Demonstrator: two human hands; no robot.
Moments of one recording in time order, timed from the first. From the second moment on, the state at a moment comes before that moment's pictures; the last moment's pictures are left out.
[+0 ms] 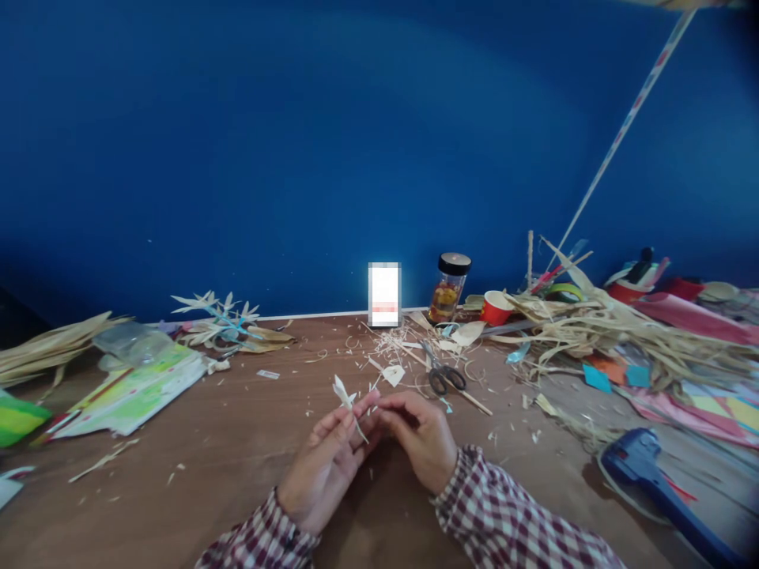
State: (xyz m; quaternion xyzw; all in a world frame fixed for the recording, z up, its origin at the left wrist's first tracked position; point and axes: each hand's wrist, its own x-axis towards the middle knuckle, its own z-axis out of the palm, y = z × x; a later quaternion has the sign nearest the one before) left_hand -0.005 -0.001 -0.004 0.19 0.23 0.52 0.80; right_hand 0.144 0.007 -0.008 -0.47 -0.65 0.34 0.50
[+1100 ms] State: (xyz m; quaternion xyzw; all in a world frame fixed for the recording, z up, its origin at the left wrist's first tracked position) left_hand -0.014 0.013 -0.005 0.17 0.33 0.60 0.71; right_hand 0.146 0.045 -0.007 -0.53 -0.84 0.01 0.13
